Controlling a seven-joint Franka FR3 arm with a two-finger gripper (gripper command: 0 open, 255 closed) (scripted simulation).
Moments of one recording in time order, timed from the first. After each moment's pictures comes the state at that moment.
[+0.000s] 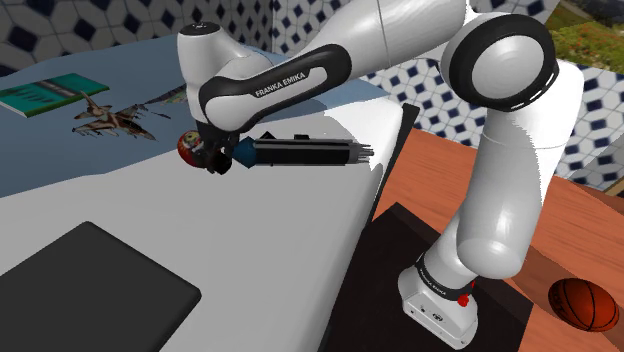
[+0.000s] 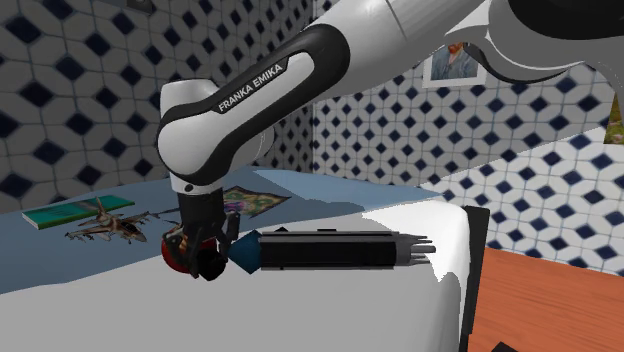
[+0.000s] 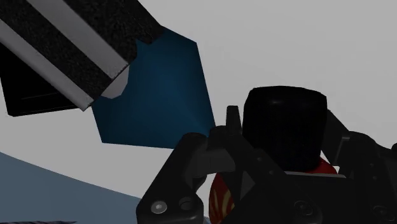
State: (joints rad) arm 0.22 0.32 0.34 -1.79 -0.24 2.16 0.41
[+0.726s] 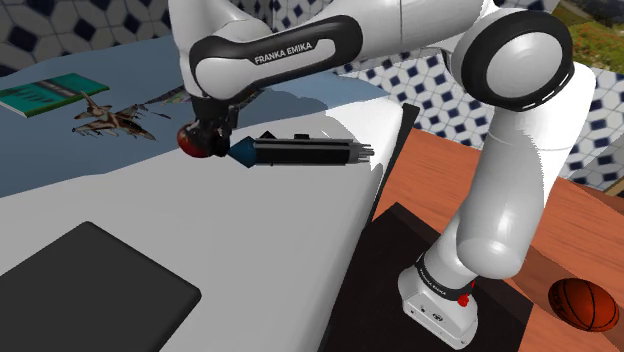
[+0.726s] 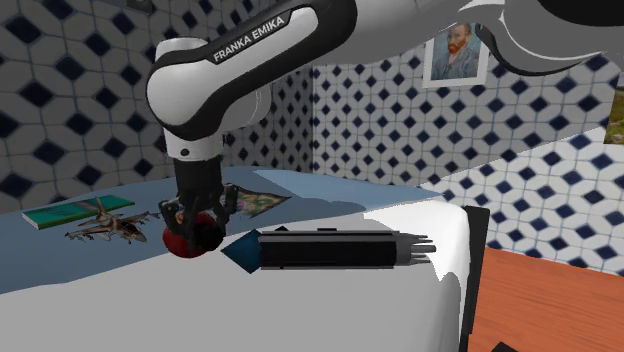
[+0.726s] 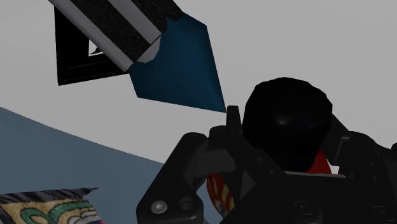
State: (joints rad) arm 0.22 0.28 0.35 -1.70 -0.21 2.03 0.39
